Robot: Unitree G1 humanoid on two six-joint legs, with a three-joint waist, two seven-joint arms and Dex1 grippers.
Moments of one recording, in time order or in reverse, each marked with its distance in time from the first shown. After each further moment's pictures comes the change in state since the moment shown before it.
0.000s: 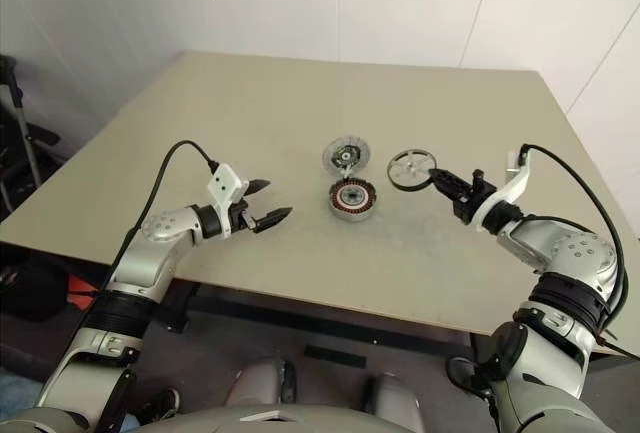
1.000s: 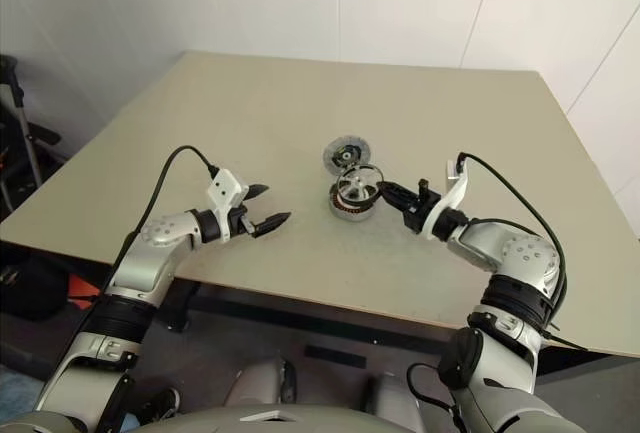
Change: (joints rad) left arm 0.022 0.002 -0.002 -0.002 0.013 0.000 0.000; right arm 0.012 0.191 0.071 -0.076 0.073 0.029 -0.128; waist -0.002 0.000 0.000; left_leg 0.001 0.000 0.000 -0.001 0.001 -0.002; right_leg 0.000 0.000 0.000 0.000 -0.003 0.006
